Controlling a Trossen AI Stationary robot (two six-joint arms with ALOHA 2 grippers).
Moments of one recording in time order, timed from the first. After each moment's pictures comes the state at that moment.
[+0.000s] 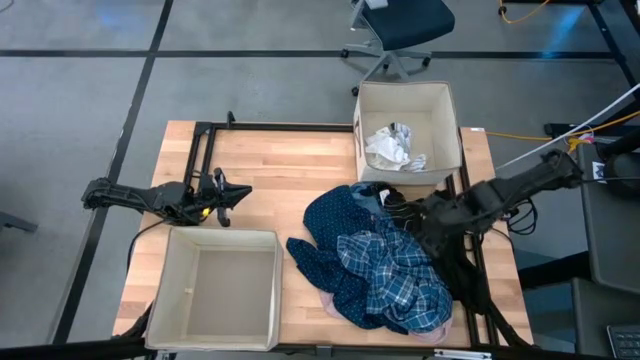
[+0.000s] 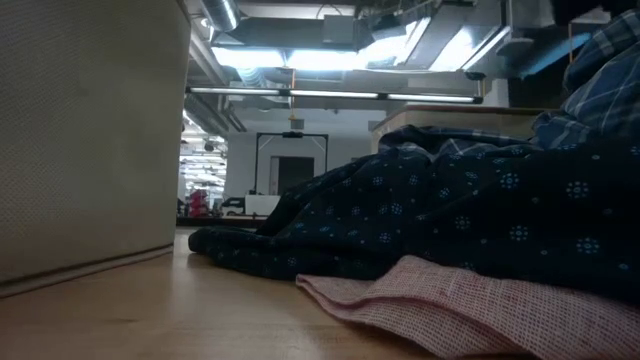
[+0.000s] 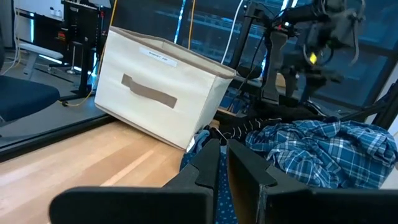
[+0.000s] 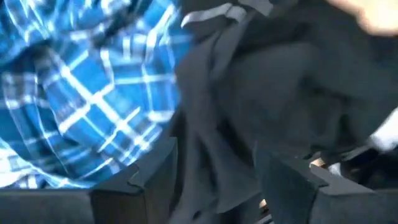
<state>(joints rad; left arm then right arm) -0.16 0.03 0.01 0.08 -0.49 -0.23 0.44 1.12 1.12 -1.41 -0.02 1.17</state>
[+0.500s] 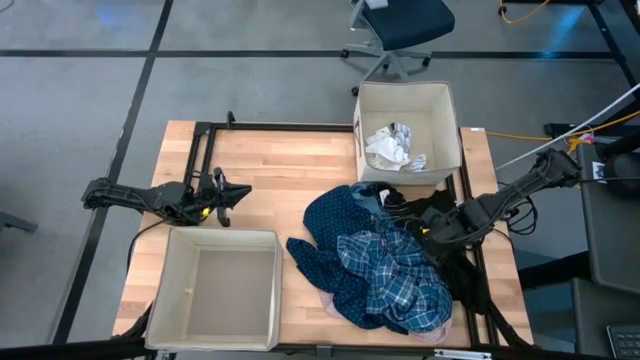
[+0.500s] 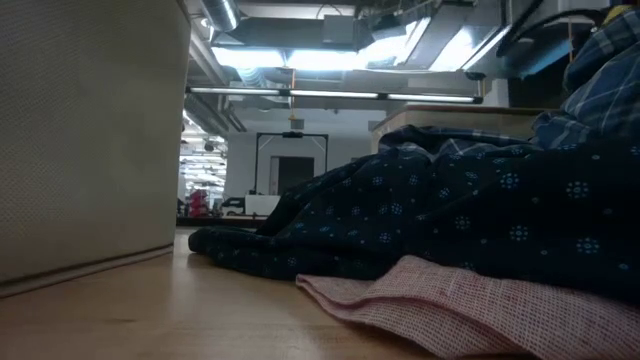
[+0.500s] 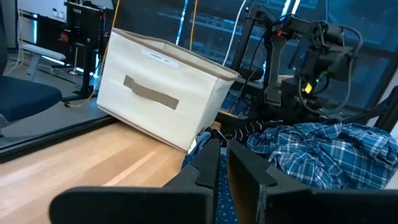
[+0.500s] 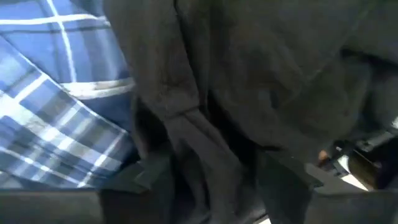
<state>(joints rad) -0.16 0.03 0.01 0.09 -0.50 -0.23 0.53 1.12 0.90 -1.30 -0.07 1.23</state>
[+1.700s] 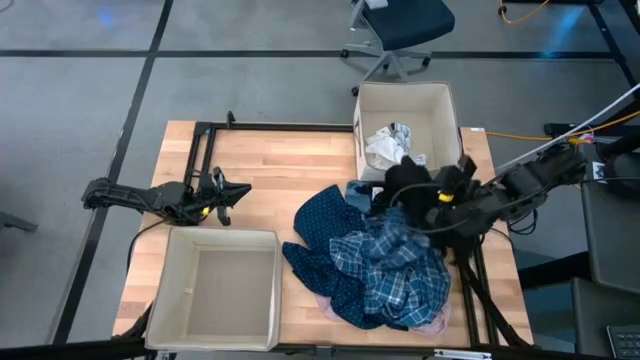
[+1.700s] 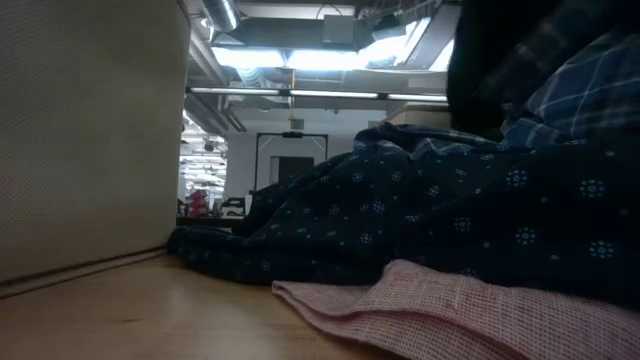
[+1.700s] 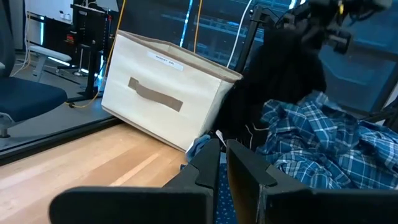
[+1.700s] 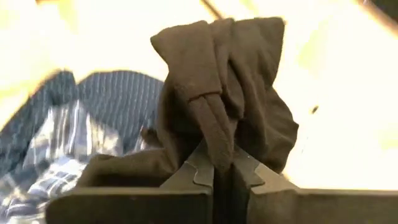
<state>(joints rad) -0.16 0.03 0.01 0.09 -0.52 -0.23 0.53 1.11 1.45 -1.49 0.74 0.88</state>
